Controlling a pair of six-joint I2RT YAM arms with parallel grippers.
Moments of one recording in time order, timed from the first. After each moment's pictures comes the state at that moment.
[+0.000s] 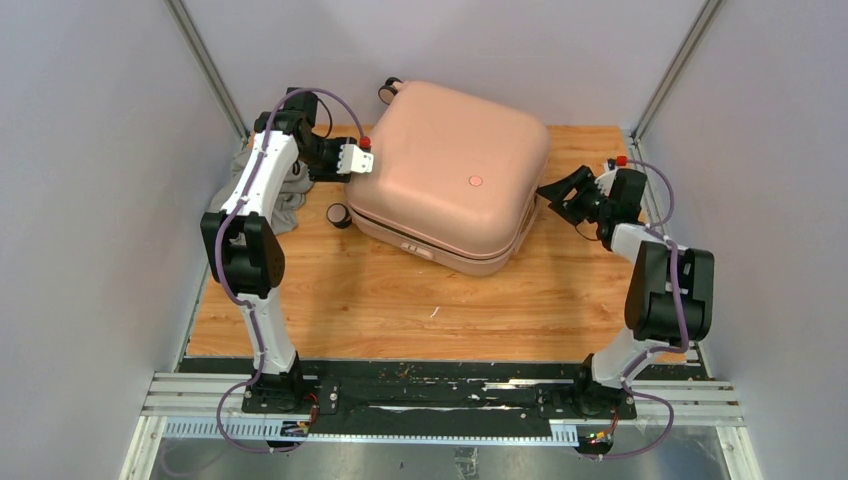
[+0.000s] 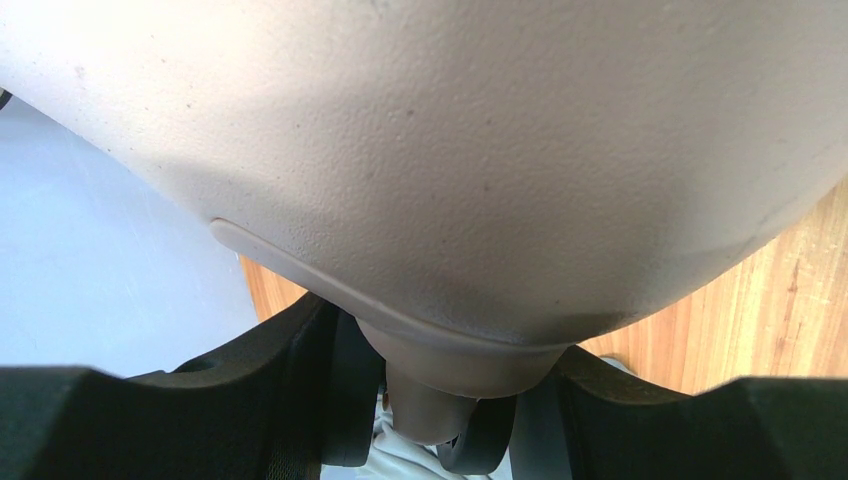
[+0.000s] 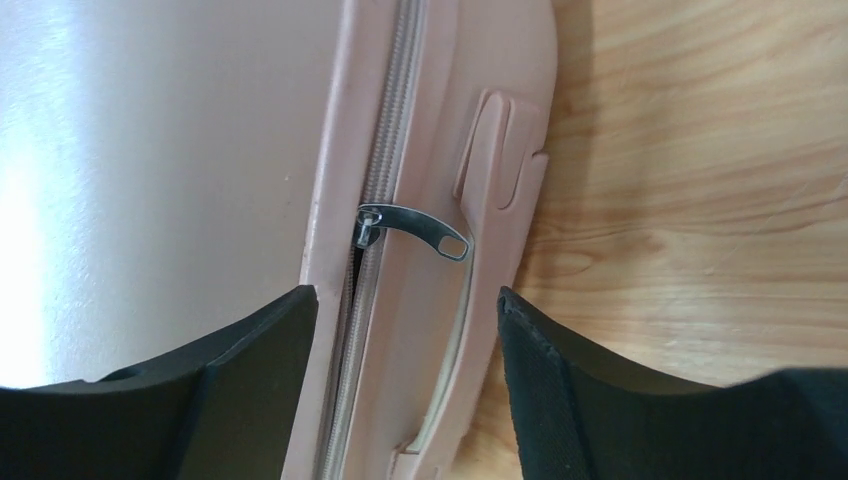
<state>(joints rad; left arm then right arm) -0.07 1.97 1.93 -1.08 0.44 1.62 -0.18 1.62 0.88 0.31 -0.66 0.70</state>
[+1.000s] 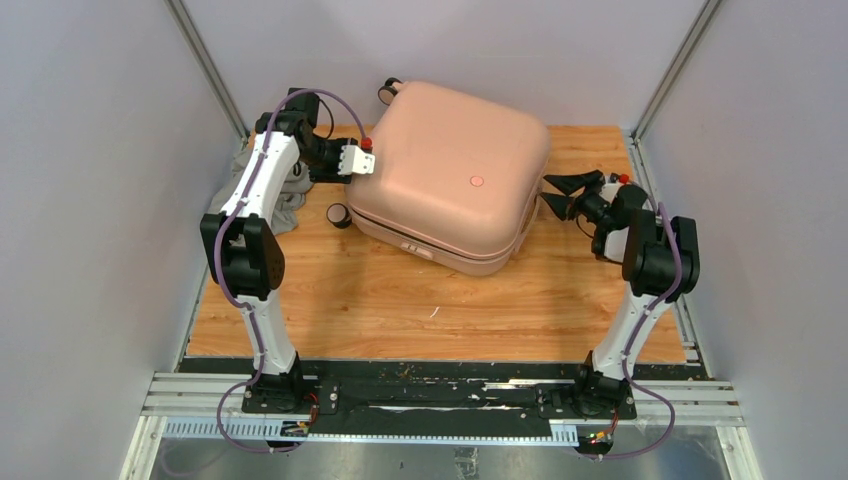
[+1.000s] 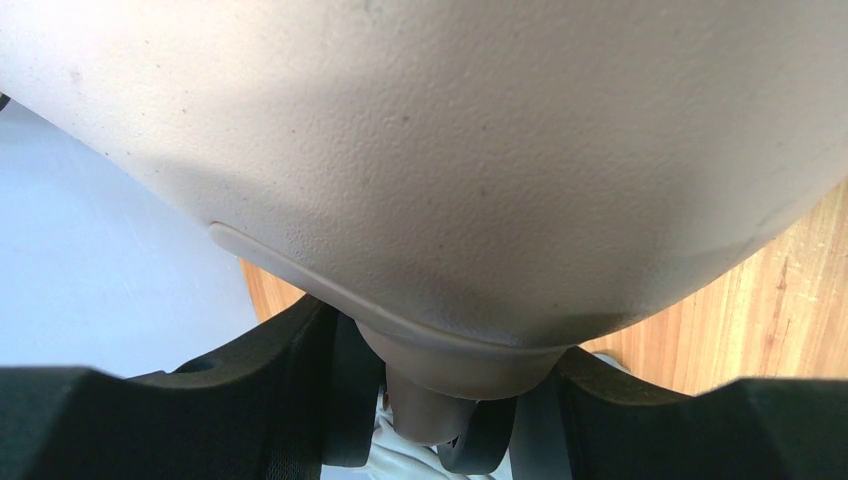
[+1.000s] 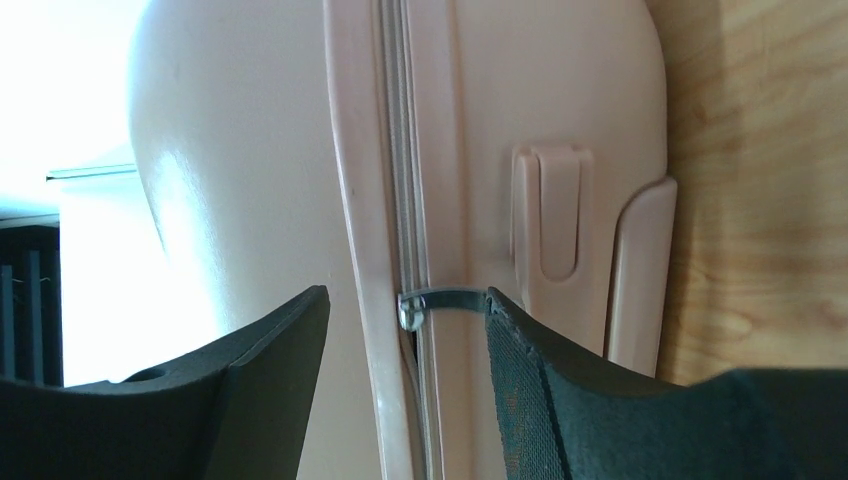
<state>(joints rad) -0.09 1.95 1.92 -1.08 0.43 1.61 -0.24 1.97 0.82 1.06 -0.88 1.50</state>
